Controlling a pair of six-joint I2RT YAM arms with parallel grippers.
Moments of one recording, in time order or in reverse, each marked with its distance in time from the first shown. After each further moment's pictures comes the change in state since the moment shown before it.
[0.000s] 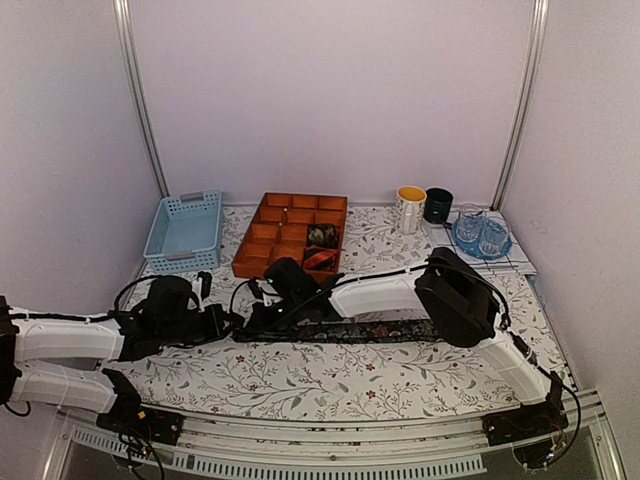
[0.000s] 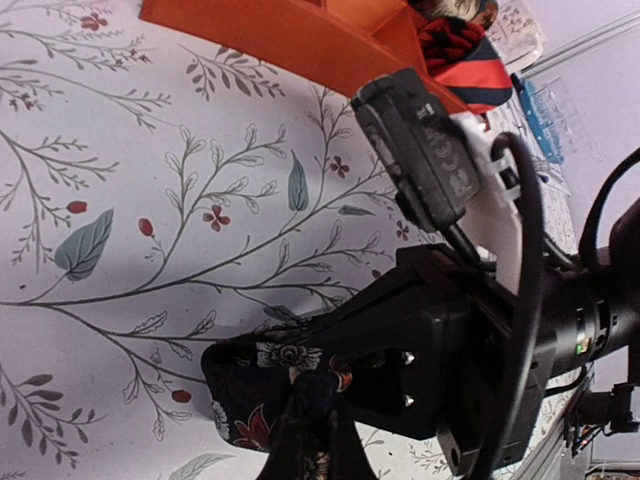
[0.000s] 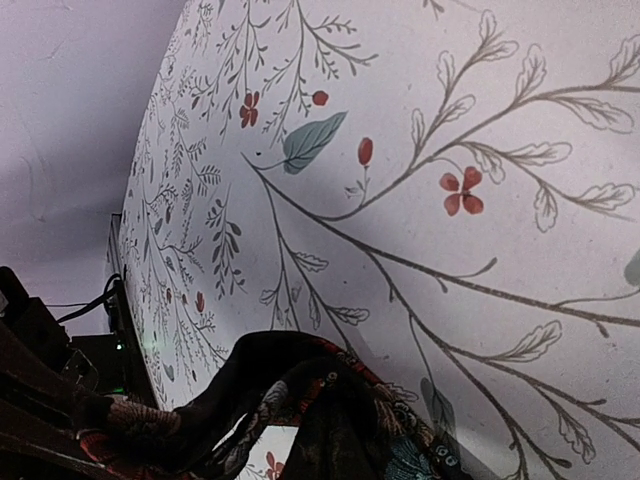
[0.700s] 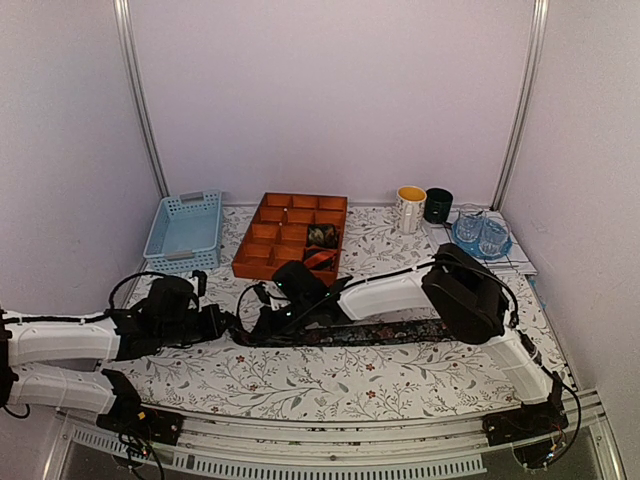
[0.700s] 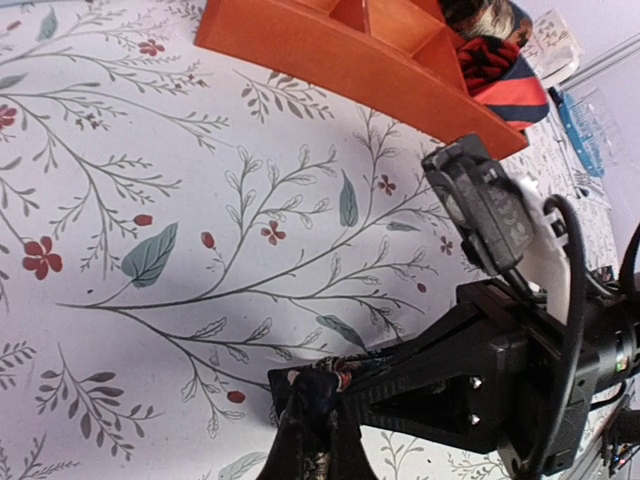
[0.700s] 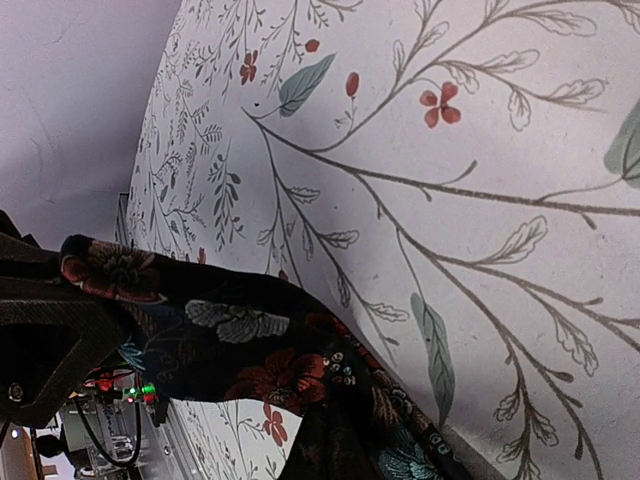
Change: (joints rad) left arm -0.032 -0.041 0.028 -0.113 -0.150 0.027; right arm -0.005 -0.066 -0.133 0.080 -0.053 0.028
